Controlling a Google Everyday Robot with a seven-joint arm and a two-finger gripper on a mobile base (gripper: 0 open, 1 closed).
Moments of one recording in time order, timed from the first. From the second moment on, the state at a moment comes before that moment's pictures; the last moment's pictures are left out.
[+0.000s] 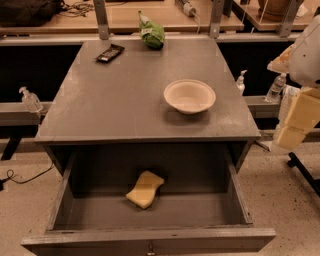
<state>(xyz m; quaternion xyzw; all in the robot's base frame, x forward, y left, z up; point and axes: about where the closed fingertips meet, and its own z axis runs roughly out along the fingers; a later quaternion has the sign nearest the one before) 0.438 -0.216 0.978 -0.60 0.78 -0.04 0.16</state>
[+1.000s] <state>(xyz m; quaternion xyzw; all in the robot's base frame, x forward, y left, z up) 0.455 -0.114 0.914 -0.66 0.70 0.06 0.25</state>
